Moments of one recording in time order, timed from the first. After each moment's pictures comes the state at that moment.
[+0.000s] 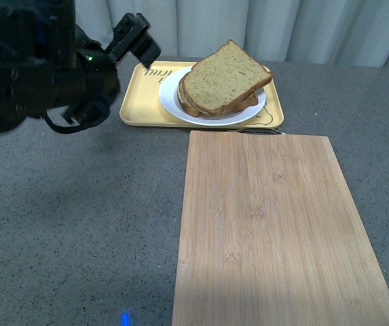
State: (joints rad) left arm -0.24 2.21 0.99 0.96 -0.11 -0.65; right arm 0.00 0.00 0.00 0.00 0.00 0.00
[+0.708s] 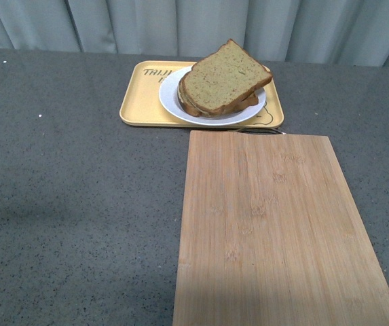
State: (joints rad) left arm -0.08 1.51 0.20 1.29 -0.08 -0.01; right arm 0.00 0.00 0.00 0.00 0.00 0.00
